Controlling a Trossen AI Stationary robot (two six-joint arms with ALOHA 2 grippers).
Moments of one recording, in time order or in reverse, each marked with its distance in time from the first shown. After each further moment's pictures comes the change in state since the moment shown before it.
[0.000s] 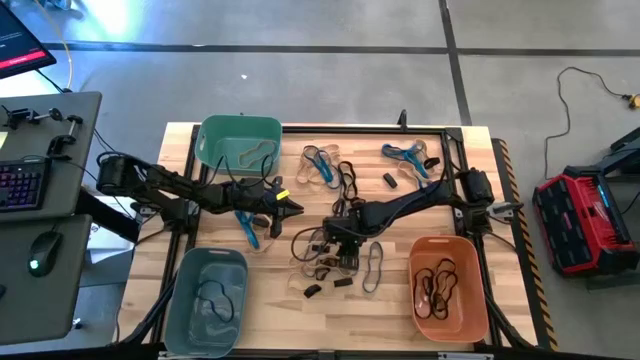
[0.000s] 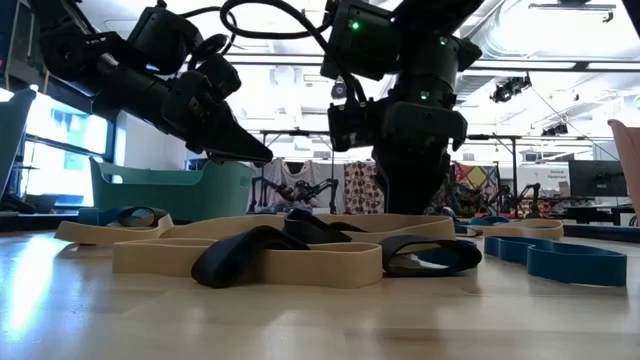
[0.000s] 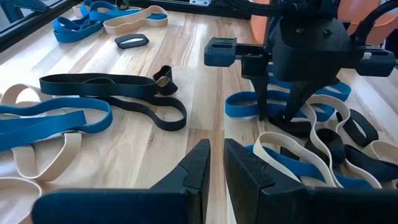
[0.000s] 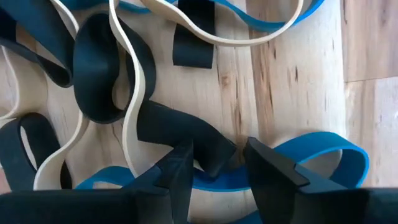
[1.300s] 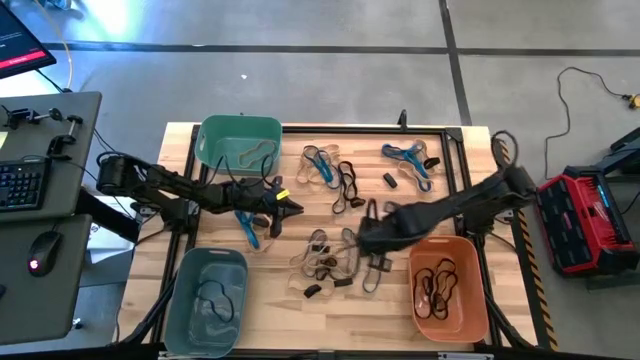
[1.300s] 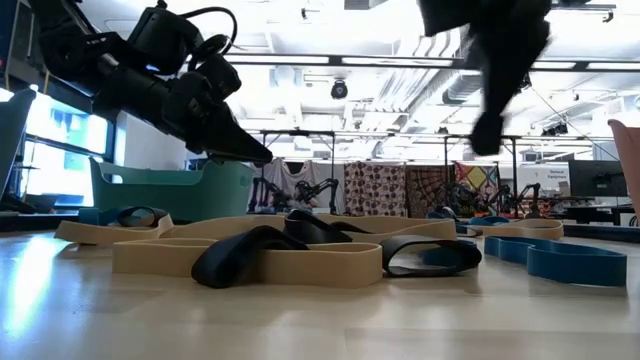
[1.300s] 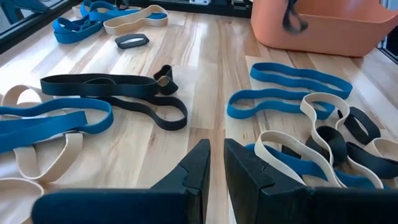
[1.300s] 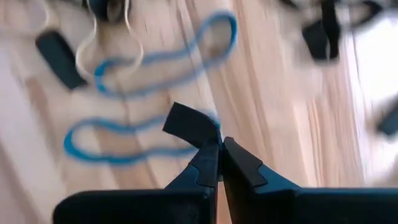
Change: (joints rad) left arm 0.007 0.000 0.000 -0.001 0.000 0.012; right arm 0.193 -0.326 0.087 -0.581 0.275 0.335
